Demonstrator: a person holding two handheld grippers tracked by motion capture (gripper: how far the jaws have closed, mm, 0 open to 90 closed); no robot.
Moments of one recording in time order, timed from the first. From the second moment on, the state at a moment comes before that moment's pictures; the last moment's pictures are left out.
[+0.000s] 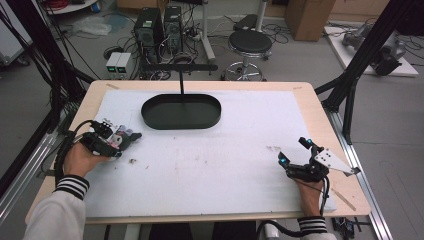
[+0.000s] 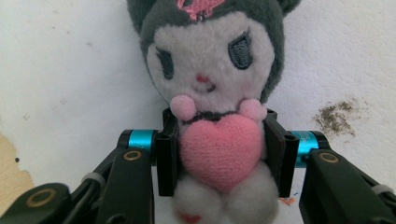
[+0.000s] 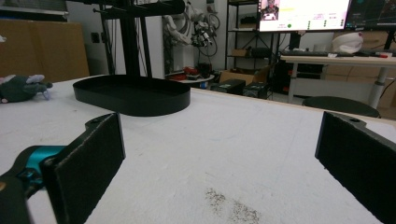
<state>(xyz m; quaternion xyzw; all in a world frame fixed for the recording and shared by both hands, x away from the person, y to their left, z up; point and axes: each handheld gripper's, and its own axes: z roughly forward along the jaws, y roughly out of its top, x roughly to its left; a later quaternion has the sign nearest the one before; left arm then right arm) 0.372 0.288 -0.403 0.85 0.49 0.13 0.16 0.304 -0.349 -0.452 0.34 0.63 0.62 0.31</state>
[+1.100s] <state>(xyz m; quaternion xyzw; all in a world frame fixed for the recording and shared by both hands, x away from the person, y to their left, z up) 0.385 0.278 -0.335 0.82 0.46 0.21 0.26 0.304 -0.348 -0.452 0.34 0.63 0.62 0.31</state>
